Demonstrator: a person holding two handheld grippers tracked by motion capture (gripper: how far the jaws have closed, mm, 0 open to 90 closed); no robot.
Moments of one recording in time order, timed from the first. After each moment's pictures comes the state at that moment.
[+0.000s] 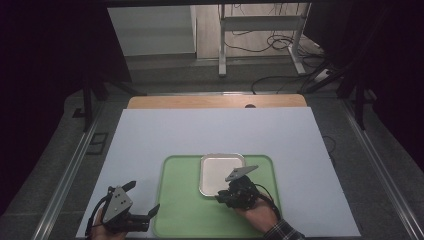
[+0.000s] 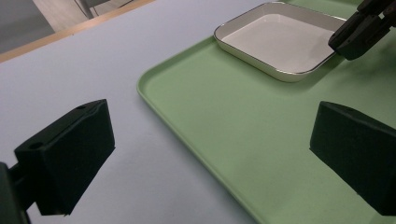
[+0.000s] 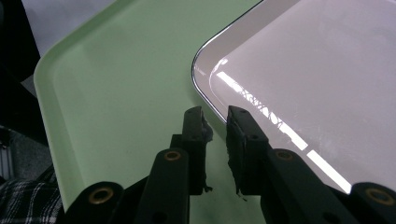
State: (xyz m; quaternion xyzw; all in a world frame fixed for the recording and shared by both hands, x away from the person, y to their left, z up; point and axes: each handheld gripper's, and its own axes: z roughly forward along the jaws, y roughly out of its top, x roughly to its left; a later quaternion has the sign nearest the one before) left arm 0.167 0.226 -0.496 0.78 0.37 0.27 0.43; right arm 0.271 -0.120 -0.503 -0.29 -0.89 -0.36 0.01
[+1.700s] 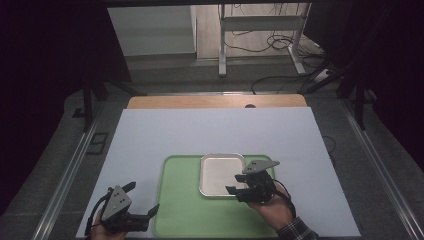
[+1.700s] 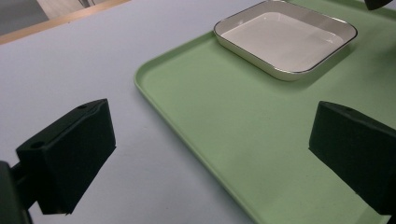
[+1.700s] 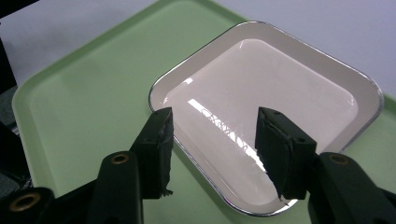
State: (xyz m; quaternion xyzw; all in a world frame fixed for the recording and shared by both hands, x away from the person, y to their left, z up) left arm 0.168 0.227 -0.495 0.77 0.39 0.25 0.43; right arm 0.274 -0.155 -0.471 -0.31 -0.86 -0.40 -0.07
